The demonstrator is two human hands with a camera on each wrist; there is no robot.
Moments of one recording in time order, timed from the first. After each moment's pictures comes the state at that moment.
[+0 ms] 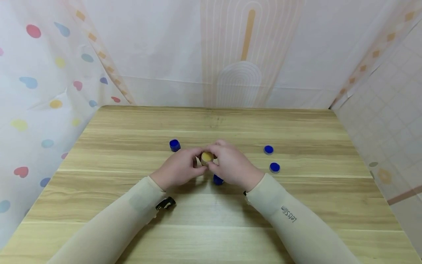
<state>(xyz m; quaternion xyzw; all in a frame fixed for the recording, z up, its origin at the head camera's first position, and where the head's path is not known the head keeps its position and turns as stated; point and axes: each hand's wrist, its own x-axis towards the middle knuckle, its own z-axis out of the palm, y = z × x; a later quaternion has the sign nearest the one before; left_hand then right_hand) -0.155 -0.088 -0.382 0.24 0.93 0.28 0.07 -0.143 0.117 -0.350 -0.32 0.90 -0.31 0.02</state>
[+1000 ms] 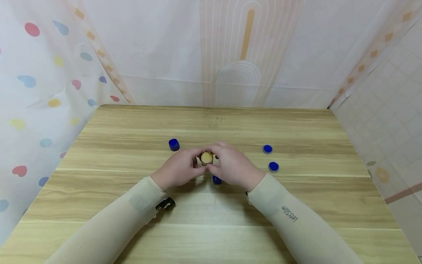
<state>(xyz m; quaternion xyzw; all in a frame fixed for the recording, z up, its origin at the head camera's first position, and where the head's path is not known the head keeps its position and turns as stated) -0.152 -0.086 -0.384 0.25 0.92 0.29 0.06 -0.139 0.121 -0.352 -0.32 0.90 -0.29 0.02</state>
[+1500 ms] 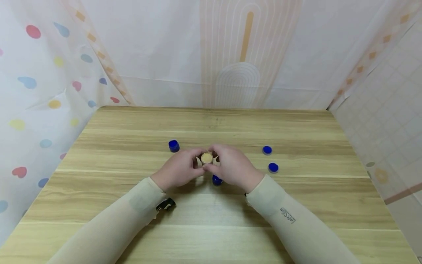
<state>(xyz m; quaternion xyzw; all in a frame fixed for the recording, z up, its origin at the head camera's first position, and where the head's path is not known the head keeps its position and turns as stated) -0.153 -0.084 -0.382 0.24 0.92 0.29 0.07 -0.140 0.120 -0.350 -0.25 0.92 -0.30 0.06</state>
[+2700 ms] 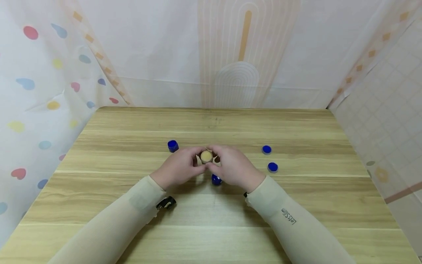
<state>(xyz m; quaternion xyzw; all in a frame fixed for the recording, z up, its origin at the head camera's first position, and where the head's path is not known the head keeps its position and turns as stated) -0.157 -0.081 -0.380 0.23 0.93 0.29 0.08 -0.141 0.125 -0.355 -0.28 0.90 -0.32 0.04</state>
